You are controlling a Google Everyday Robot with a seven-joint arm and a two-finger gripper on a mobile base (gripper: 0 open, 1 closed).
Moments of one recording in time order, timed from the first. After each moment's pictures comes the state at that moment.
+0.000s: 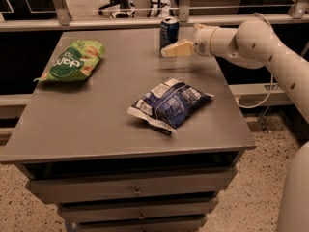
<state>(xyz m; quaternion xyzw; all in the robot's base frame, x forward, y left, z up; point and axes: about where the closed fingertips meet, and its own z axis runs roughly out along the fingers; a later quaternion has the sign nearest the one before) 0.808 -0.113 0.885 -0.34 0.71 0.20 0.58</state>
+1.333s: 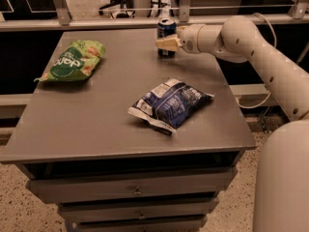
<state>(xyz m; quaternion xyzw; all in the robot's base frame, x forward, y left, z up) 0.826 -0.068 0.884 -0.37 0.70 0.22 0.57</state>
